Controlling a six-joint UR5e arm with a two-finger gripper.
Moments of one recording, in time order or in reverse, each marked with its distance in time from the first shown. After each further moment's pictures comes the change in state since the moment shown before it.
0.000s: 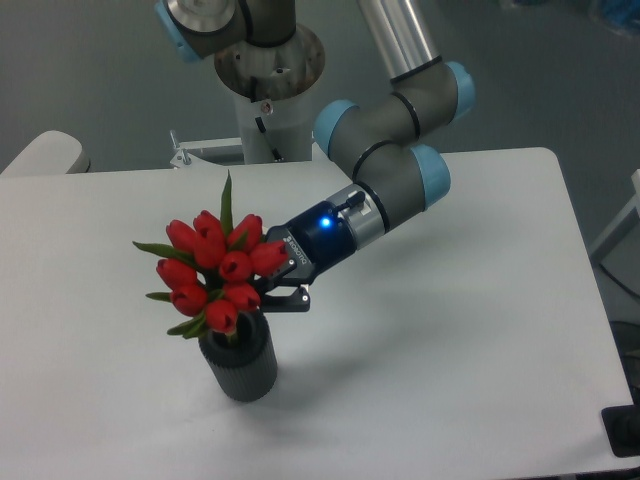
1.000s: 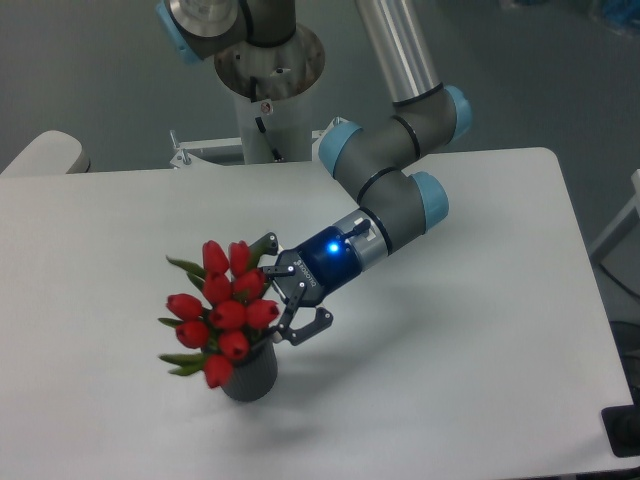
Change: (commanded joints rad) arm 0.020 -0.055 -0.017 0.000 -0.002 0.040
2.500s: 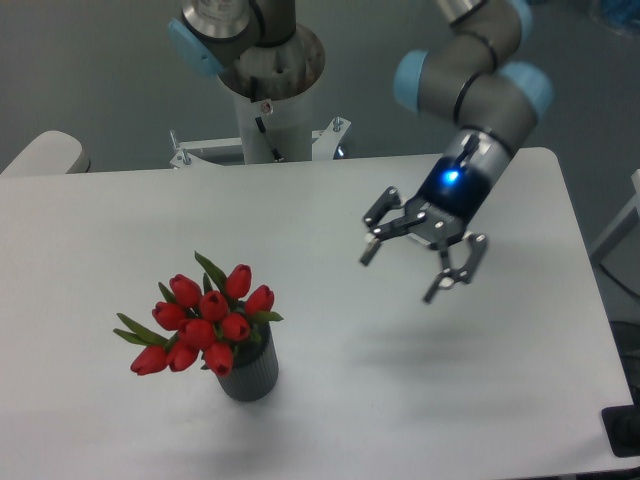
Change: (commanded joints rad) arm 0.287 0.267 0.130 -0.002 0.598 0.041
